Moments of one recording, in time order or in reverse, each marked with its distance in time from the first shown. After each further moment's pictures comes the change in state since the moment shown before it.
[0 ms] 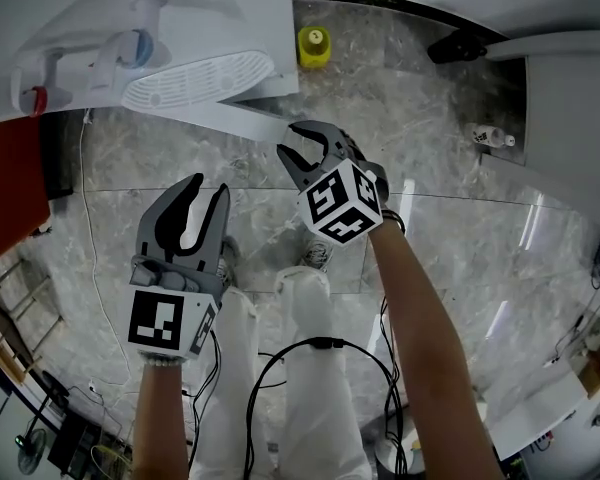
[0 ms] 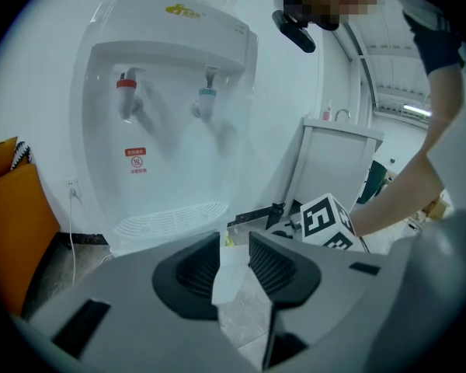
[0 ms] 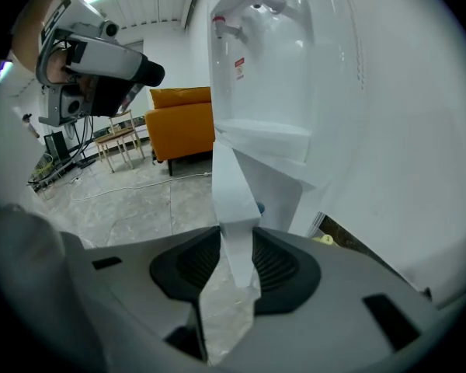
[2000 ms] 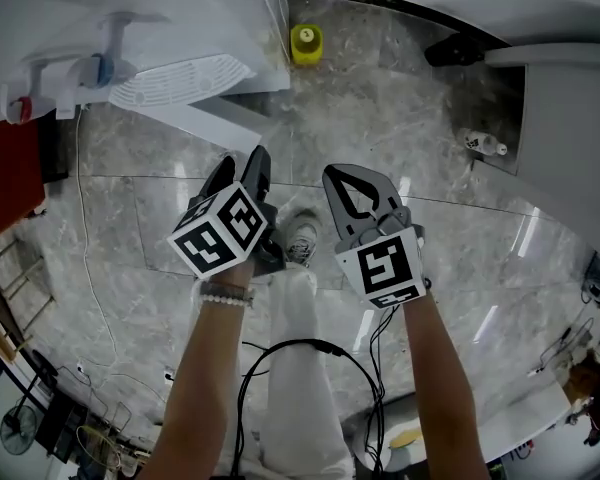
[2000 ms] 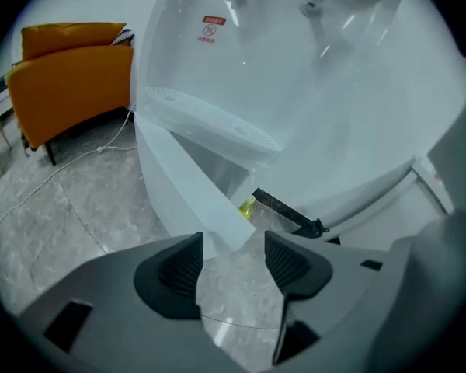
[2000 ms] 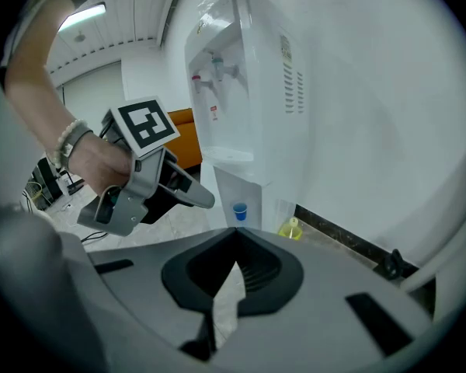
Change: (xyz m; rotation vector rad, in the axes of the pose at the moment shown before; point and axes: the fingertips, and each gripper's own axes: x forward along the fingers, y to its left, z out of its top) left arm 0.099 -0.020 -0.092 -0.782 0.209 0.315; right arm -0.129 -0.024 -0.007 0.153 -0.087 -0.081
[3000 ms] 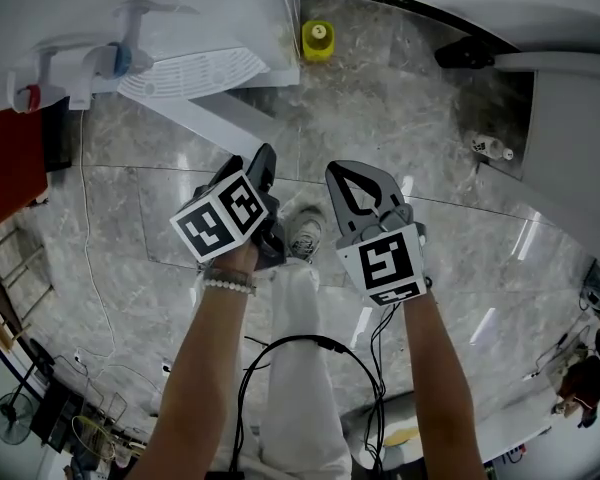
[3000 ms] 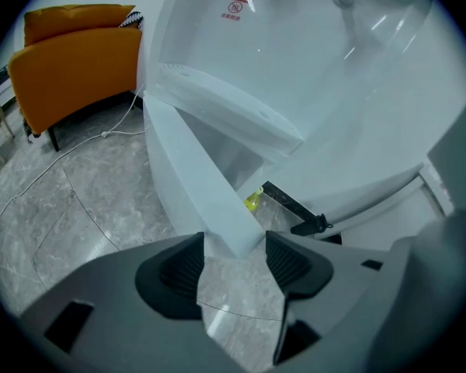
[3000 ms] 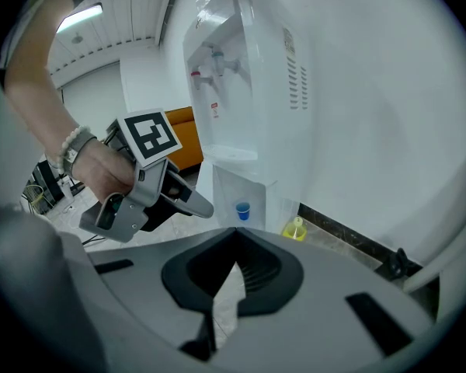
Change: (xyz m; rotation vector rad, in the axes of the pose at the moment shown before) left arm 0.011 0.018 -0.018 -0.072 0.093 0.010; right arm 0.009 0.005 0.001 0.013 0.018 0.013
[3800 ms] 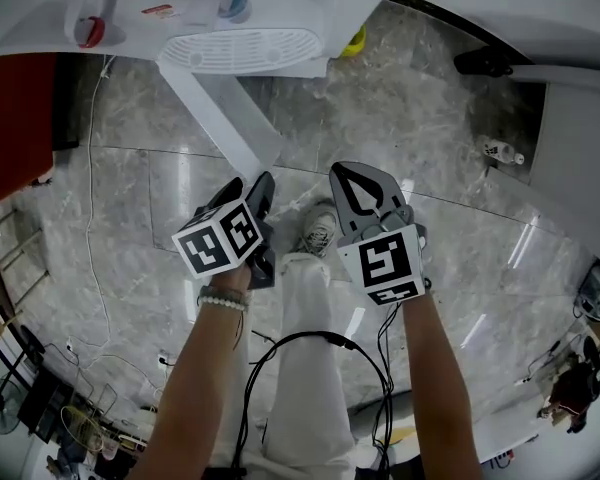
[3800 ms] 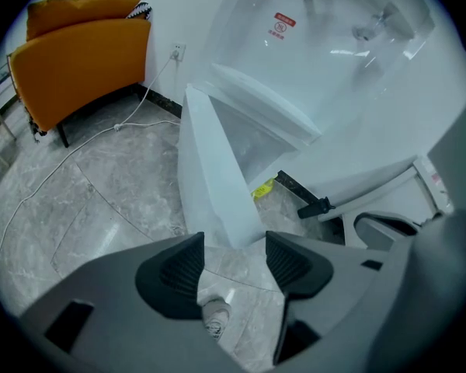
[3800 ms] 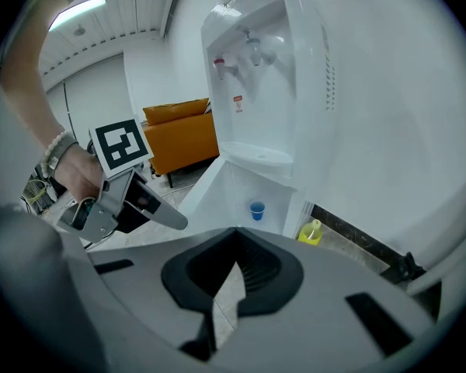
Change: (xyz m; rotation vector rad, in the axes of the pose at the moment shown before) left arm -0.051 0.077 -0.036 0.019 0.093 0.006; right arm 0.019 0.057 0.010 -0.031 0.045 0.014
